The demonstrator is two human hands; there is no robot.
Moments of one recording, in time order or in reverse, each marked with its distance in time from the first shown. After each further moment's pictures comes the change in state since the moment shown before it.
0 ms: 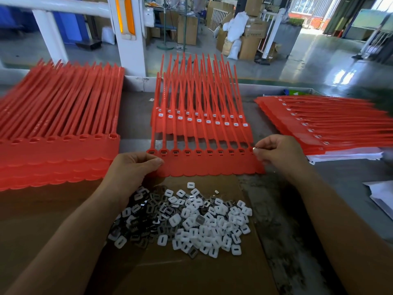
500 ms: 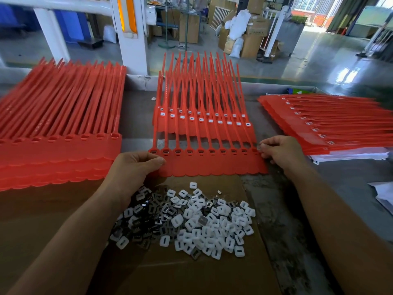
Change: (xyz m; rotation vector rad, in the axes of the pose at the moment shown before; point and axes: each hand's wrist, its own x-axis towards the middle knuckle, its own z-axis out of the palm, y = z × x) left_hand -0.002 0.003 0.000 -0.030 -0.005 -0.027; right_hand 0.023 0.019 0.009 0.023 0.072 0.126
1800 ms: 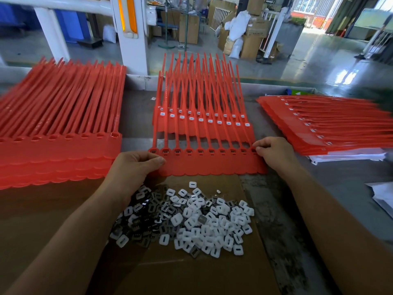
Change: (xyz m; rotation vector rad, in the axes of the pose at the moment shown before) left_hand -0.002 0.001 0.002 0.007 0.014 0.016; right_hand -0.001 -0.006 0.007 -0.333 -0.006 -0.090
